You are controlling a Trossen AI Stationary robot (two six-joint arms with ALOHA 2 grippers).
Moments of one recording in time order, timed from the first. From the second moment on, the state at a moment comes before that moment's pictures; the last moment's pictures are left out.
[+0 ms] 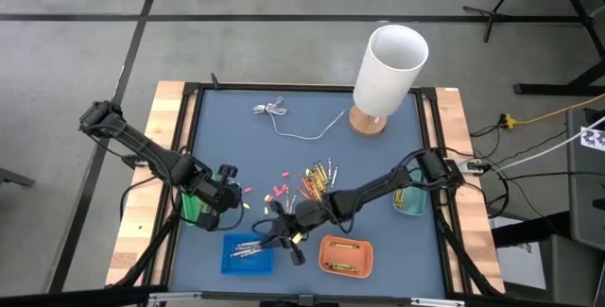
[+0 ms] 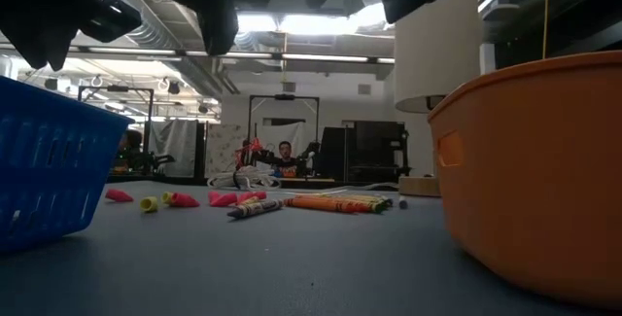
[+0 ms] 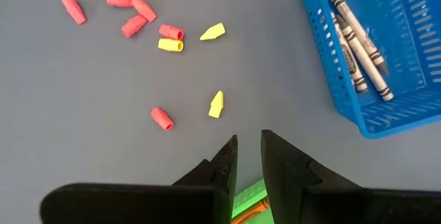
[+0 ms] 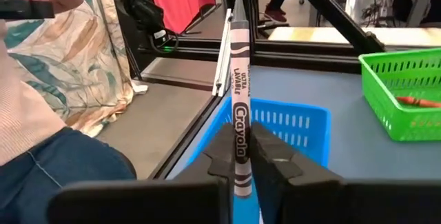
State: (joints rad) left arm -0.49 1.20 0.89 -0.88 -0.10 -0.26; right arm 0.35 2.17 1.44 0.51 -0.19 0.13
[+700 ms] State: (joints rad) left arm -0.49 1.20 0.89 -0.78 -0.12 -0.26; right arm 0.34 2.13 1.44 0.42 -0.19 0.12
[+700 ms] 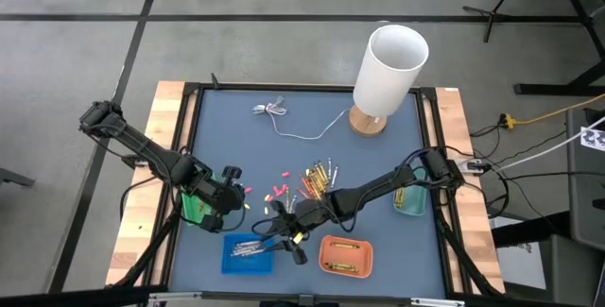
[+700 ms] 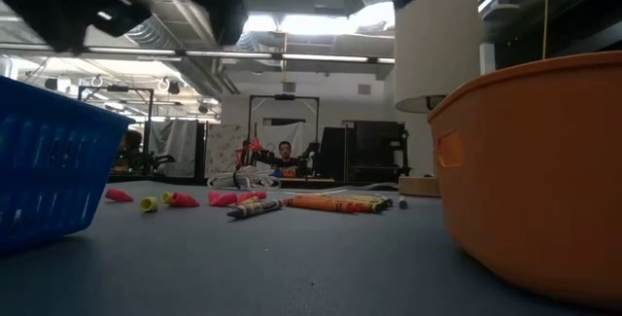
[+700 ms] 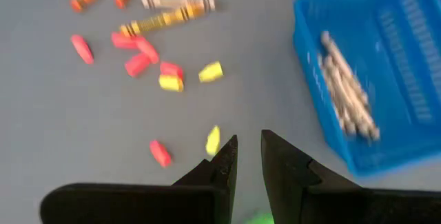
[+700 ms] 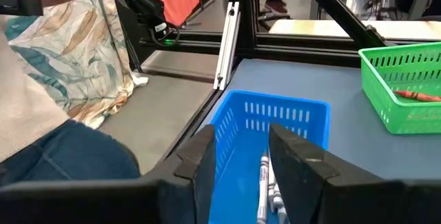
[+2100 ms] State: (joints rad) left arm -0.23 1.61 0.89 -0.23 -0.27 -0.56; right arm 0.35 1.63 1.43 -1.12 0.13 0.22
